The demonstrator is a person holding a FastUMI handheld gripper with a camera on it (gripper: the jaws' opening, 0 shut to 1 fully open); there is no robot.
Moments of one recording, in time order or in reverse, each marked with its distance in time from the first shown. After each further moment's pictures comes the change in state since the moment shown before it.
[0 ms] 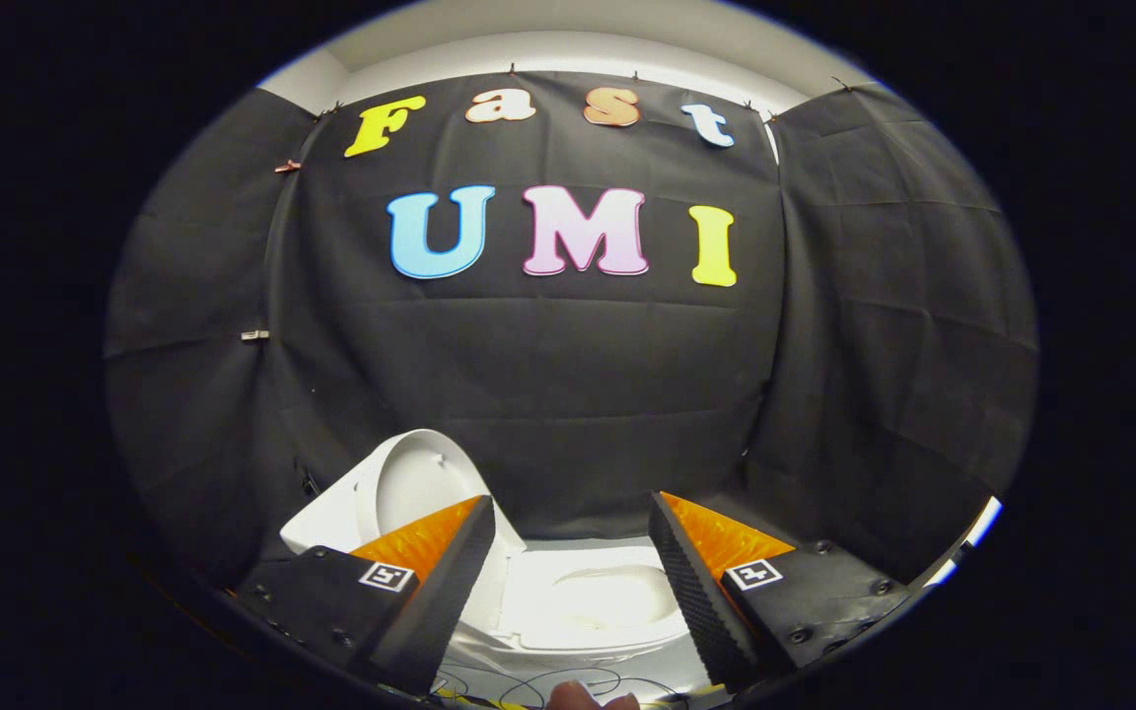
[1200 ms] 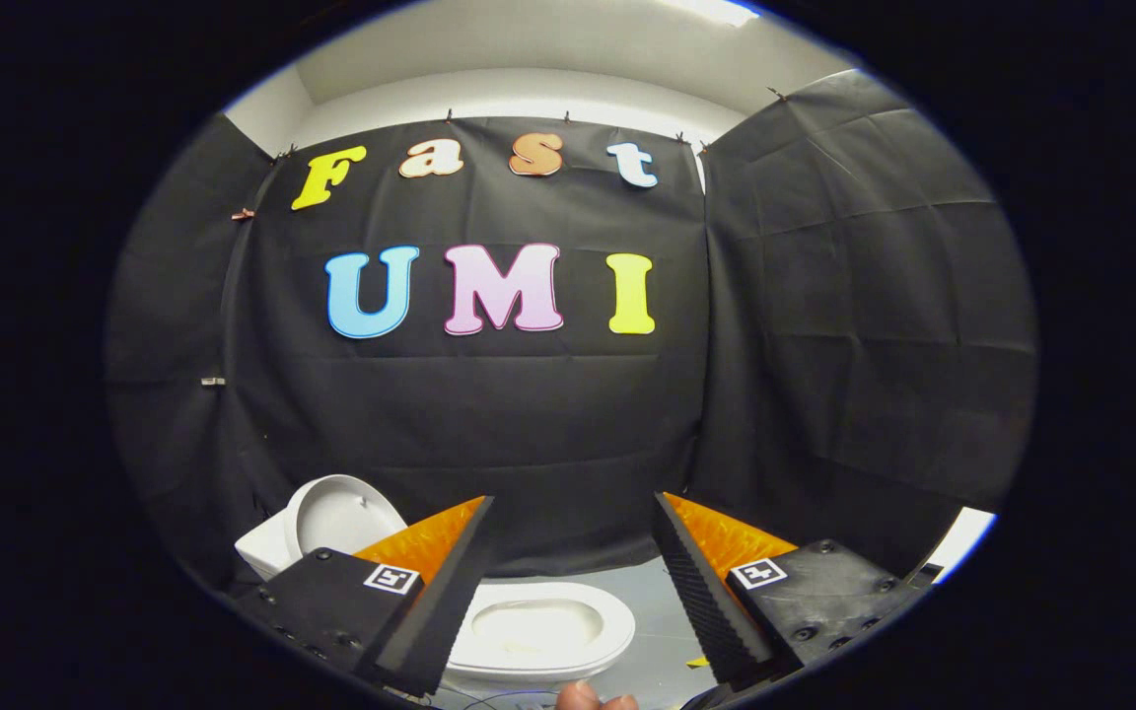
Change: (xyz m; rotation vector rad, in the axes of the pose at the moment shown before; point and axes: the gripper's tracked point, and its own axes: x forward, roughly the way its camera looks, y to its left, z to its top) arm -0.037 -0.124 0.046 0.043 -0.166 -0.093
